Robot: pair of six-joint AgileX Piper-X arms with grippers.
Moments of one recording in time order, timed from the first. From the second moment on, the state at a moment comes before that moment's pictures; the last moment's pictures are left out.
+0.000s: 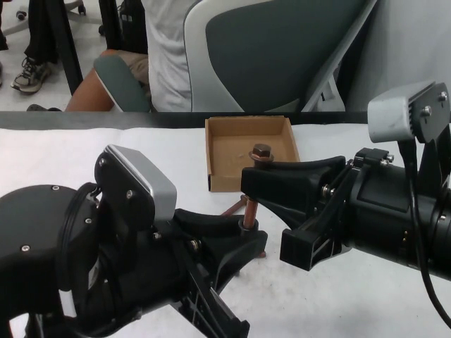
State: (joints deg) left arm -45.9 58.1 -22.0 -18.9 11.6 -3.8; right arm 48.4 57.5 -33.9 -7.3 -5.1 17.0
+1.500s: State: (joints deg) left arm -36.7 58.7 -29.1 -20.2 12.3 -10.4; right arm 48.4 53.1 -34.8 6.8 -5.3 19.0
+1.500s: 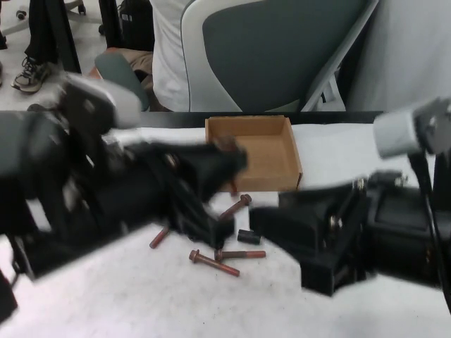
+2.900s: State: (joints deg) left arm -24.0 107.1 -81.9 21.9 22.0 -34.2; right arm 35.8 78.8 -52.6 44.8 -16.7 4.4
